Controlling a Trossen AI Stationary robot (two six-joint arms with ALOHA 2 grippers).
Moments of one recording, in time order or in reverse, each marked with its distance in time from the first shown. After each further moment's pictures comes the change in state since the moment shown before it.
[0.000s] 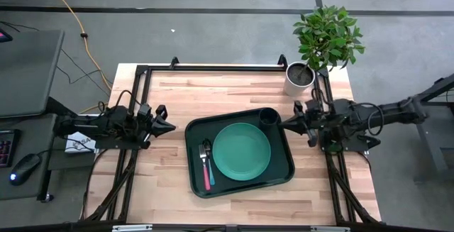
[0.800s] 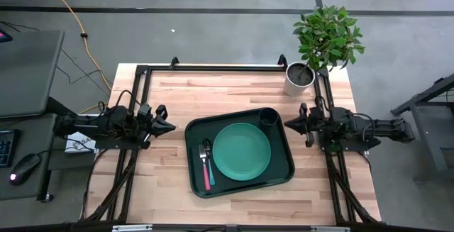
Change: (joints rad) left arm 0.000 0.000 0.000 0.000 0.000 0.000; right arm -0.166 -0.514 -0.416 -0.127 -0.021 -0.165
